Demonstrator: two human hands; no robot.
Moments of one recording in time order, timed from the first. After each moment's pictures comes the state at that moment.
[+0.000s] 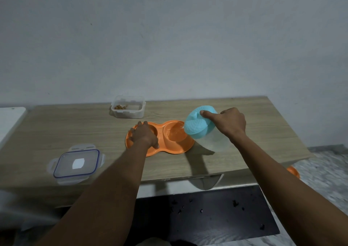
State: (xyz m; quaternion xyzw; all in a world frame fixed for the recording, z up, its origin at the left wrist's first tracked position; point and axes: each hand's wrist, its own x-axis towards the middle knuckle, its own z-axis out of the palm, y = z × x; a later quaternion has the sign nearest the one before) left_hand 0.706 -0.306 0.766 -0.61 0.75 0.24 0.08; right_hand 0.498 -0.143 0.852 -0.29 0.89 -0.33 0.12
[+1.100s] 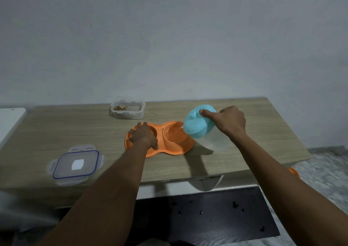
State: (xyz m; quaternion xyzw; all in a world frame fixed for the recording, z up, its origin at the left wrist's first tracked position) left_hand 0.712 -0.305 0.772 -0.60 0.77 0.24 0.05; right_hand 0.497 -0.147 0.861 -0.30 0.89 -0.33 0.10
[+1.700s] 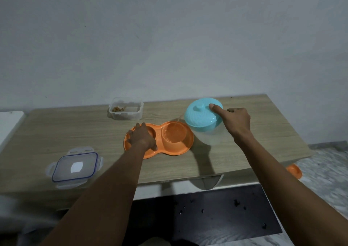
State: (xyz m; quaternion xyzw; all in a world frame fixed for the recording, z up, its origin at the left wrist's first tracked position) left_hand 0.706 -0.304 0.768 -0.61 0.76 0.24 0.07; right_hand 0.479 -0.132 0.849 -0.22 0.82 -0.51 0.17
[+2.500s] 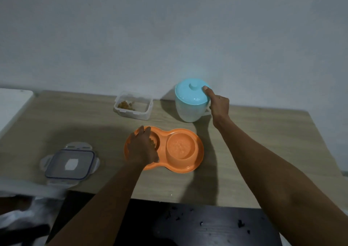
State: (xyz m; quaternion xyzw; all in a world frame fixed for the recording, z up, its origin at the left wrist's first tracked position) left_hand 0.707 -0.307 0.757 -0.60 0.76 0.25 0.02; right_hand 0.439 -0.314 0.791 -0.20 0.71 -0.59 0.34
